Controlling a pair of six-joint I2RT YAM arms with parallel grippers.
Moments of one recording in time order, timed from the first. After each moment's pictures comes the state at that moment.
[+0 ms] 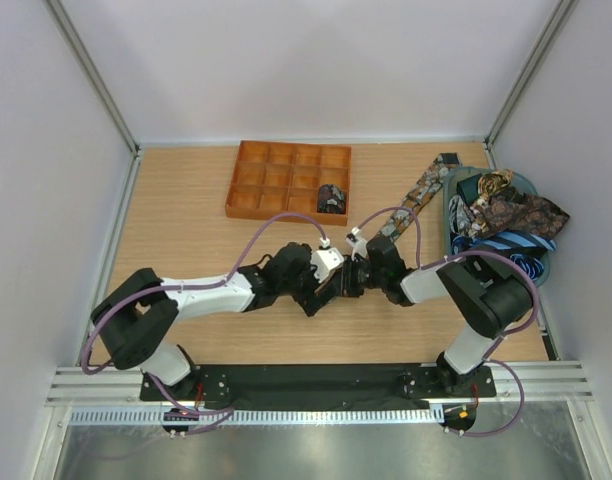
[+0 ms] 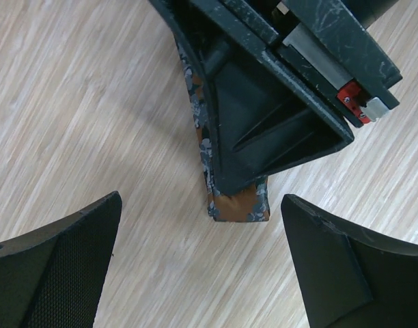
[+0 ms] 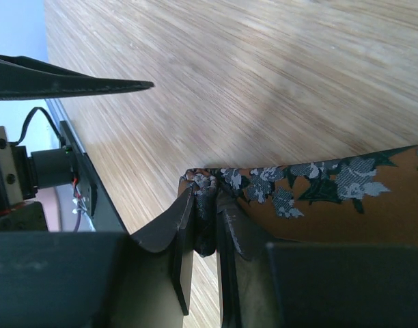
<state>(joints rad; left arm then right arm) -0.92 1.53 0.75 0.05 0.07 0.11 0.56 1.67 0.49 0.54 -0.58 0.72</state>
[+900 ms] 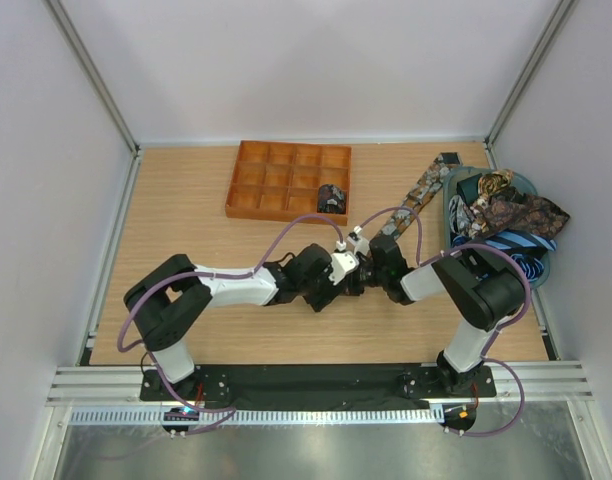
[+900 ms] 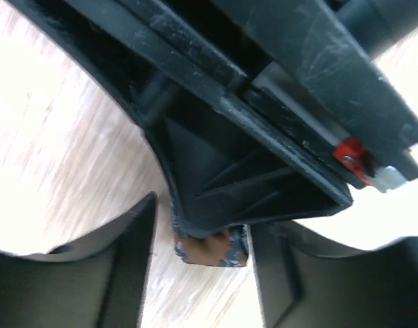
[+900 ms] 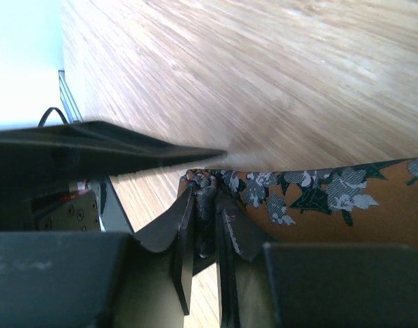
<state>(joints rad) -0.96 1.73 0.89 -0.01 0.04 0.07 0.52 1.73 0.49 0.63 -0.65 0.74</state>
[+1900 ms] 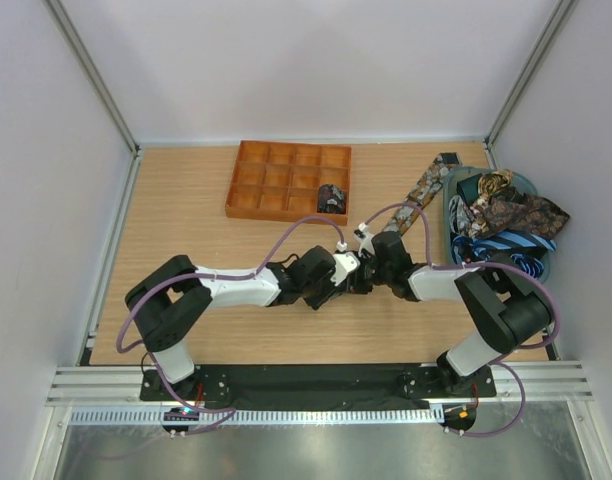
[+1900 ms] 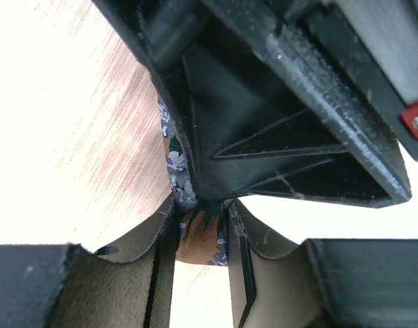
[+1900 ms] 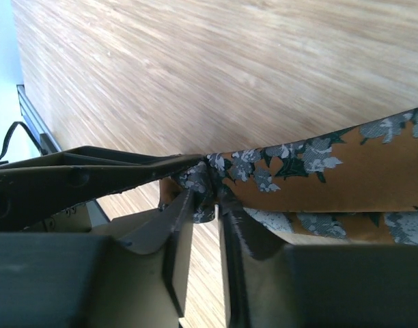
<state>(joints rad) -0.99 1.73 0.92 -0.08 -0.01 0.02 0.51 1.56 0.52 0.33 -0.53 0.66</state>
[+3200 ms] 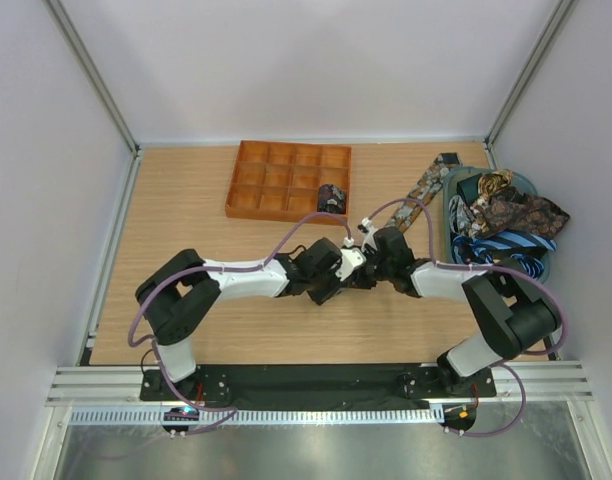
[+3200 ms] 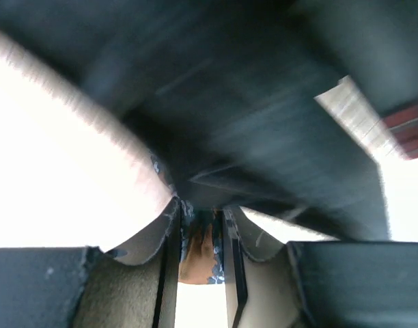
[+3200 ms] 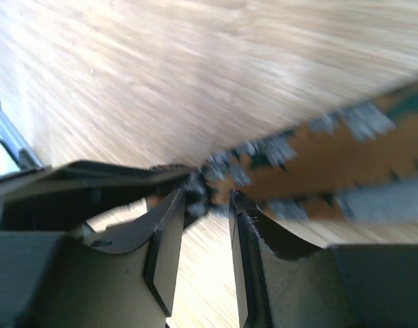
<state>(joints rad) -0.97 1.80 1.03 -0.17 0.04 0.05 0.51 1.54 0.57 0.22 -0.47 0.61</state>
